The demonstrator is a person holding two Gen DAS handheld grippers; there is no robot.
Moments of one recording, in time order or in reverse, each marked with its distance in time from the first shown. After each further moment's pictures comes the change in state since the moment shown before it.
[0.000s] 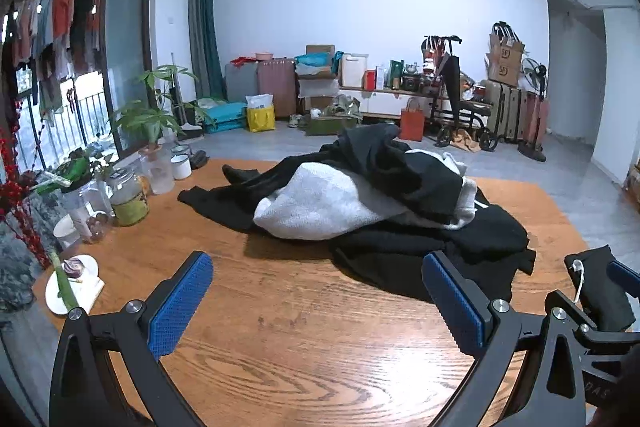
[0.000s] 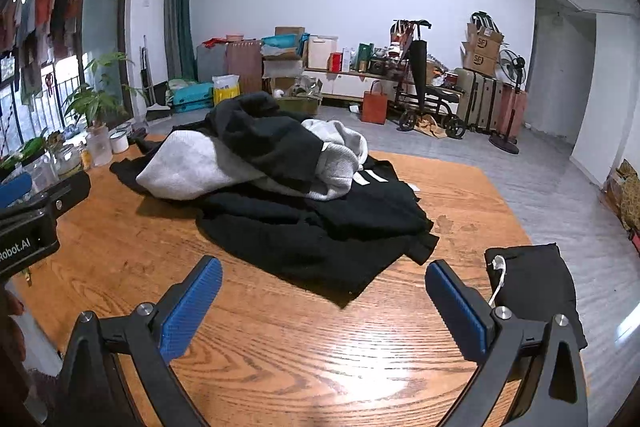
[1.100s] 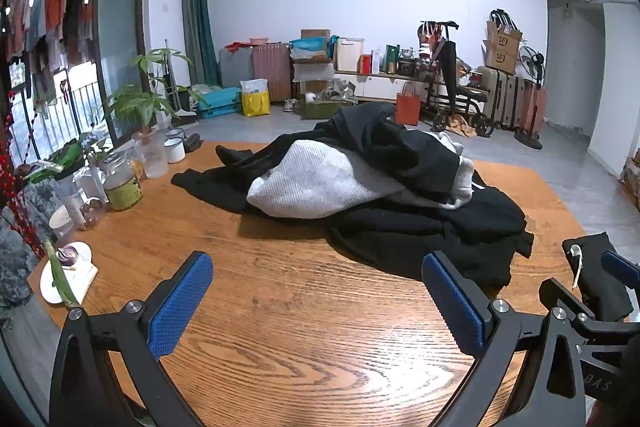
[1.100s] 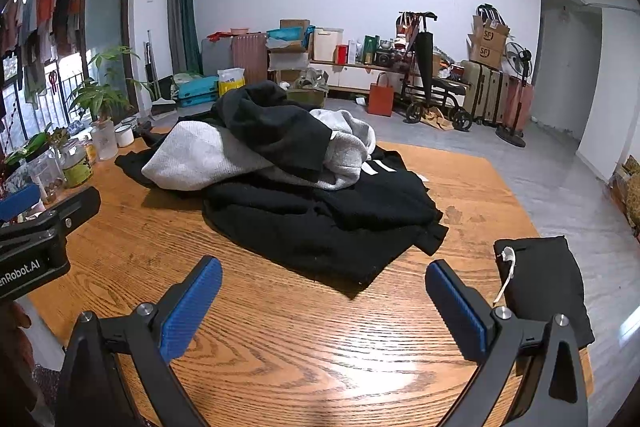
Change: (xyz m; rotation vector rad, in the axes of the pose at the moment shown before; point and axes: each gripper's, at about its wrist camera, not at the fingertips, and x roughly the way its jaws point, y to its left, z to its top) left arm 0.014 -0.007 -0.014 0.034 0.077 -0.004; right arm 0.012 0.007 -0.006 -0.015 0.063 0.011
